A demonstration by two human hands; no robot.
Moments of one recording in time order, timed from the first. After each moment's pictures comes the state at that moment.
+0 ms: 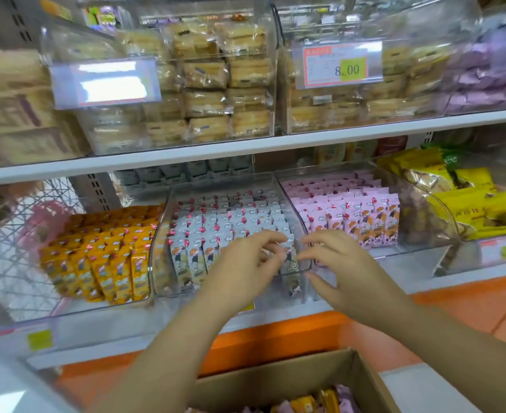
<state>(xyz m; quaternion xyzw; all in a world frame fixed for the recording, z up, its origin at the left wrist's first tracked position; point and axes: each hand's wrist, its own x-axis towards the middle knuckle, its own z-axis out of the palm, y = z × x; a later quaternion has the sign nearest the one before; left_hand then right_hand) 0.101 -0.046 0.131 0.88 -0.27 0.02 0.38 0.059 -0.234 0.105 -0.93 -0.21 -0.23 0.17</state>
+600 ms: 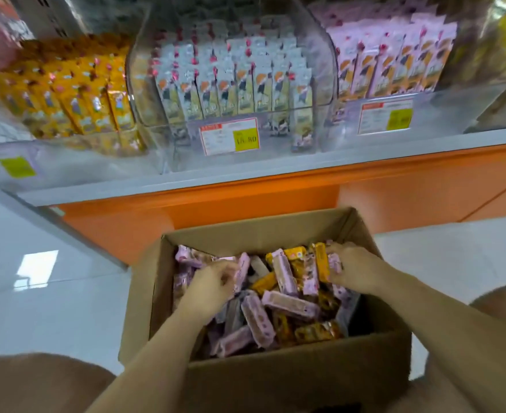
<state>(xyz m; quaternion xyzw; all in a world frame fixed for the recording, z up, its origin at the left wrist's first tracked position) -0.012 0.046 -0.105 0.91 -0.07 -0.23 0.33 -0.022 -0.234 -0.092 -0.95 0.02 0.27 0.17</state>
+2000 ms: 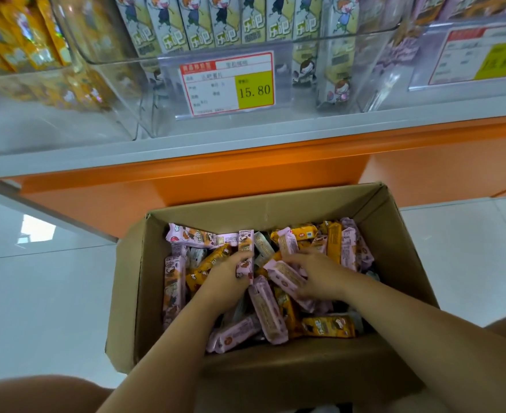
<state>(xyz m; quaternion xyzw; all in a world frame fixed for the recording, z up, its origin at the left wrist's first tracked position) 0.008 0.028 -0.166 0.87 0.00 -0.36 0.34 -0.005 -0.171 -0.148 -0.88 -0.04 0.40 0.24</state>
